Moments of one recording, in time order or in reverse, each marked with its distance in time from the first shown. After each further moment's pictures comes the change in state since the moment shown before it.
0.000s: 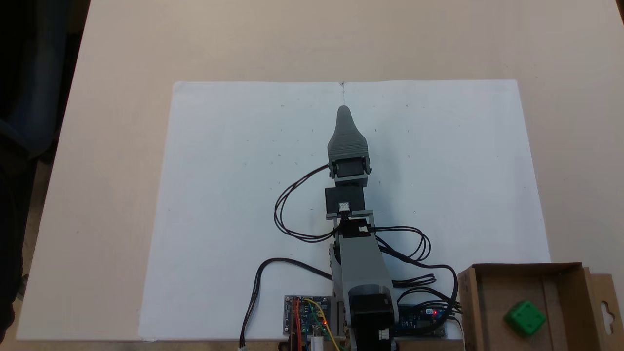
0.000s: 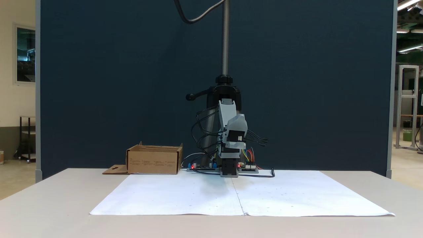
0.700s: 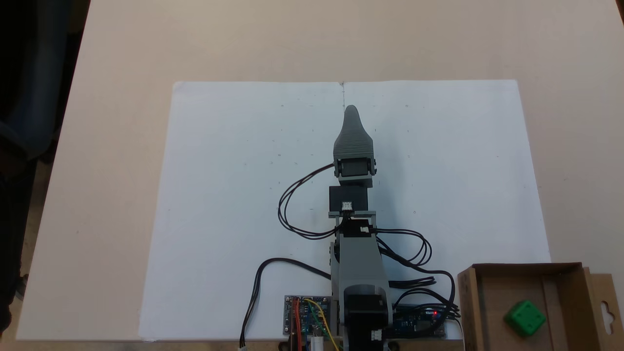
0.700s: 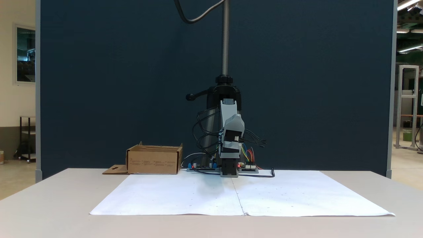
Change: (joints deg) arm 4.0 0.0 0.0 0.0 -3.3
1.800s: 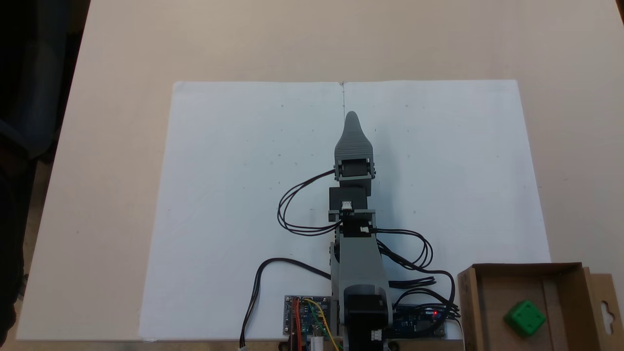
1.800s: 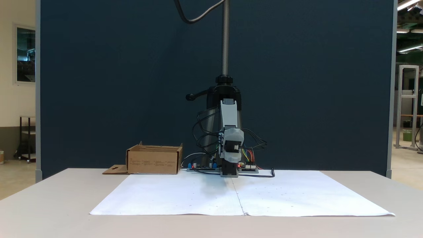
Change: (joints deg) arm 0.0 0.0 0.0 13.3 2.9
